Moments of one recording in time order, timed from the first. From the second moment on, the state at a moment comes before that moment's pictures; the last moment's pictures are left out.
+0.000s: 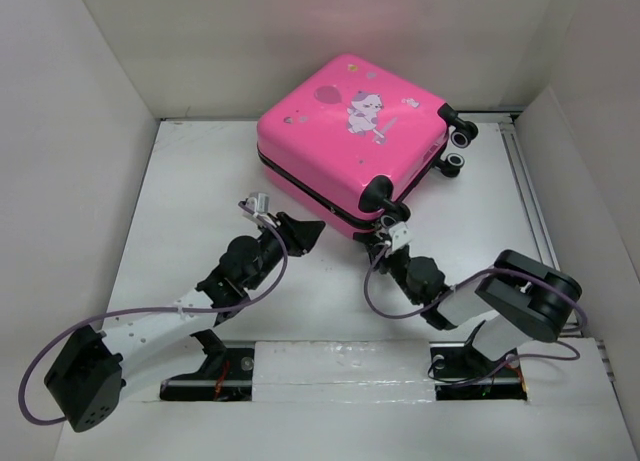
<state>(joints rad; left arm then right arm) -0.79 0.91 0.38 0.53 -0.16 -0.78 0.85 1.54 0.18 1.29 0.35 -0.08</state>
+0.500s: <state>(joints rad) -0.79 0.93 0.37 0.55 -0.13 -0.78 0.80 1.54 0.23 1.29 0.35 -0.12</state>
